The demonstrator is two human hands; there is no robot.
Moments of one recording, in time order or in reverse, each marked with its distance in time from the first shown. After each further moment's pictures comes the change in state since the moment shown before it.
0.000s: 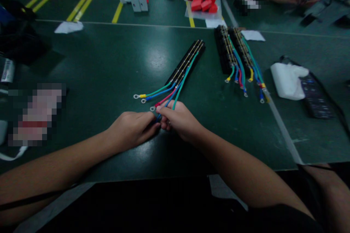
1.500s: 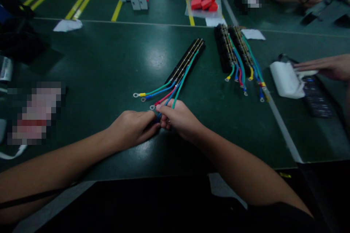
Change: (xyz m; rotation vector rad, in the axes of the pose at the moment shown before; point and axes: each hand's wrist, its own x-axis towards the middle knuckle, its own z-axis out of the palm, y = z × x) left_hand 0.001 0.001 -0.002 -0.033 -0.072 -0.016; right_hand 0.000 0.000 0.000 0.011 -0.024 -0.010
